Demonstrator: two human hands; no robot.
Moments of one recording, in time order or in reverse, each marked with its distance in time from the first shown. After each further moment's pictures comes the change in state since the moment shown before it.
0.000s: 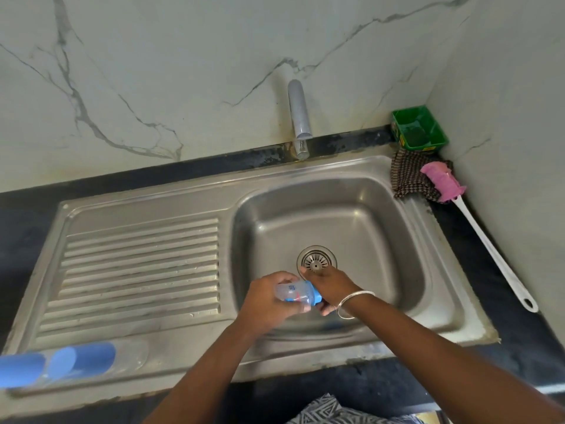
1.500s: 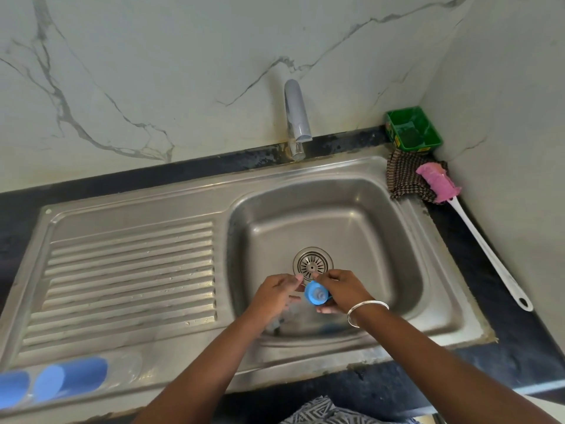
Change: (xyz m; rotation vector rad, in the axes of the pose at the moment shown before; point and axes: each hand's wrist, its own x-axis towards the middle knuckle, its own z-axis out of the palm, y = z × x) left_hand 0.033 -0.002 0.014 -0.363 -0.172 -0.296; right_hand 0.008 0.026 -0.005 0.437 0.136 0.041
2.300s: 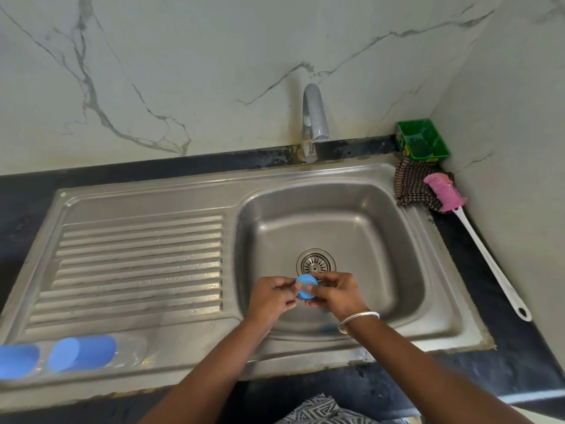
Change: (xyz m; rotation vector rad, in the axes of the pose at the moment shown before) left_hand -0.019 -0.016 -0.001 -0.321 0.097 0.055; right_hand -0.021 0.005 0.024 0.094 -0.013 -0.188
